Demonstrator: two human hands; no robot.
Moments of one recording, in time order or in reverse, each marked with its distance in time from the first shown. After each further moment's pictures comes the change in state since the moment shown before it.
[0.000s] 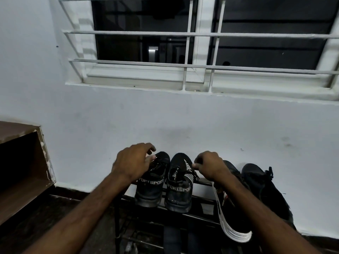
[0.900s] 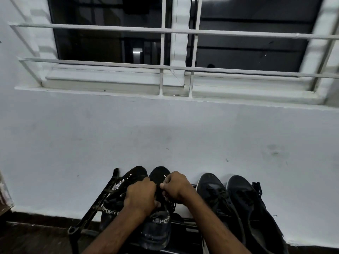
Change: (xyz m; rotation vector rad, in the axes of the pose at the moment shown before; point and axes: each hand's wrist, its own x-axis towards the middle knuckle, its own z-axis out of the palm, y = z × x) left_hand 0.053 0.055 0.121 0.249 -0.327 0.020; right_hand 0.053 0.003 0.049 0.319 -0.179 0.087
